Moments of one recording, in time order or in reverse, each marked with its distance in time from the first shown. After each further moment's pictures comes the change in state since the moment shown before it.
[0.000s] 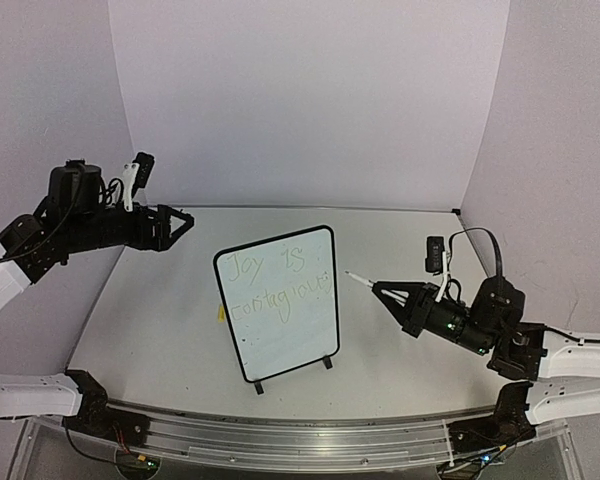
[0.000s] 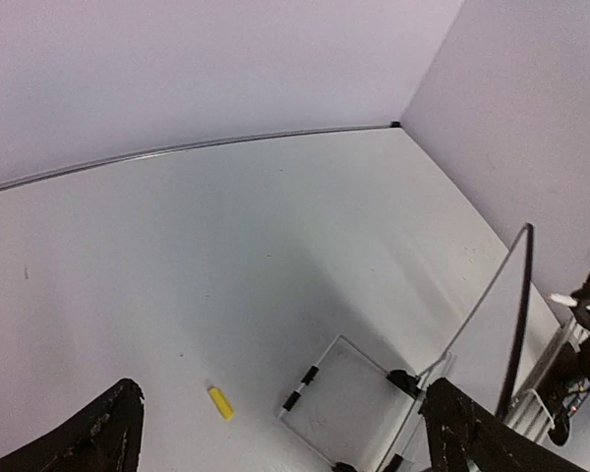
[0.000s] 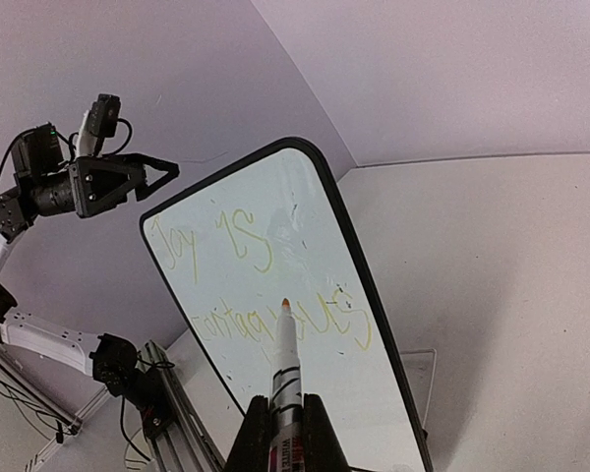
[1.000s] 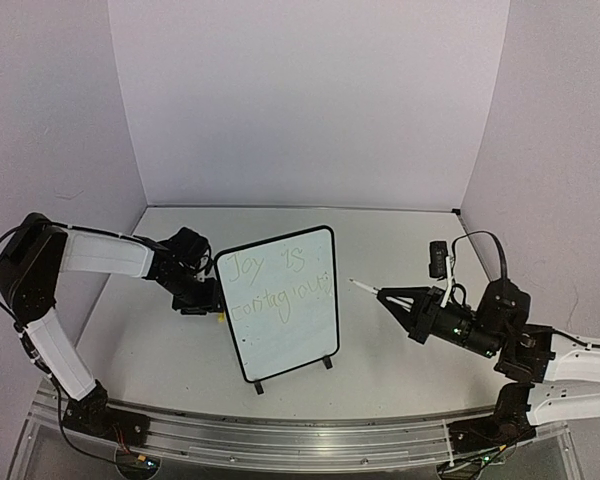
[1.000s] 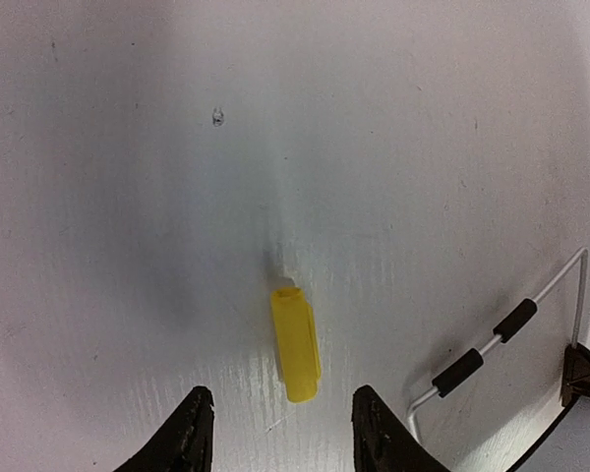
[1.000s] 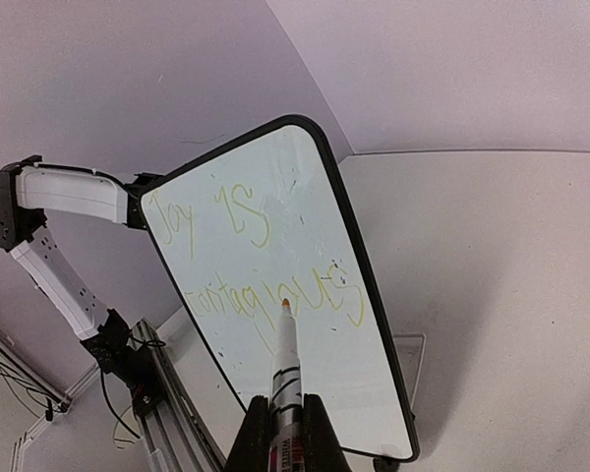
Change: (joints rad) left arm -0.001 0.754 -0.127 0.129 -0.021 -0.309; right arm 0.000 -0.075 -0.009 -0.100 -0.024 -0.040
